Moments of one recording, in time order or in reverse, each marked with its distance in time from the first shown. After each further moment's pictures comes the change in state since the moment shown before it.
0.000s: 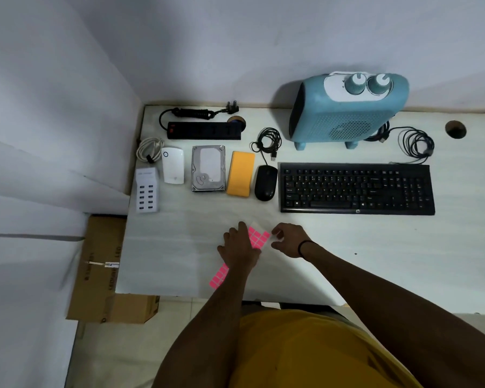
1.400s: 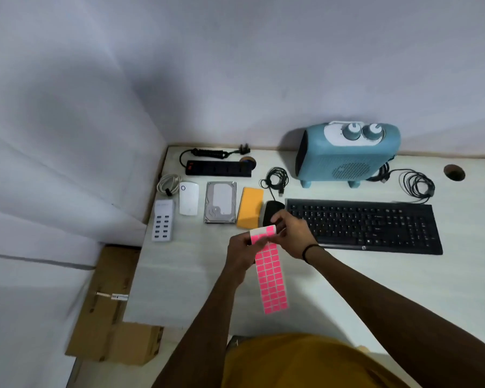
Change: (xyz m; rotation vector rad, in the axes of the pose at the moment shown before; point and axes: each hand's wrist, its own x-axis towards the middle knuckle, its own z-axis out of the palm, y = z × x) left_hand -0.002 0.012 -0.081 -1.086 -0.100 0.119; right_hand -0.010 -0.061 -0.067 0.171 0.316 -0.326
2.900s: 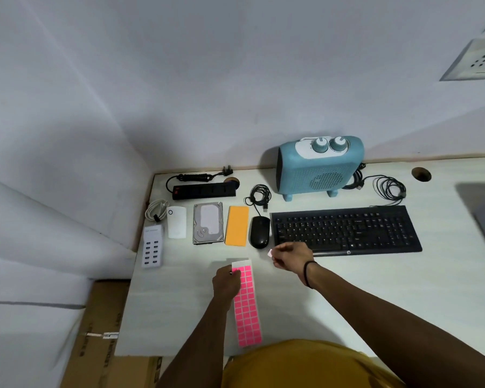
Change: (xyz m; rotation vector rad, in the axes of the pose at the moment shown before) left_hand 0.024 -0.061 -0.009 0.507 0.124 -0.123; right_hand -0.026 0.035 0.004 0.755 0.112 0.519
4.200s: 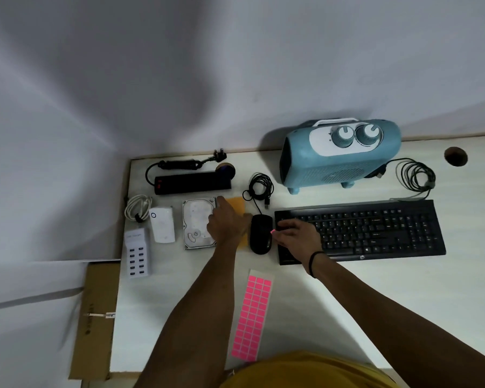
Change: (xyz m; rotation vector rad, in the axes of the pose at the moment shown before) left_hand 0.109 0.160 -0.024 0.381 0.263 0.041; right_hand 0.086 -0.039 0.003 0.057 0.041 -0.024
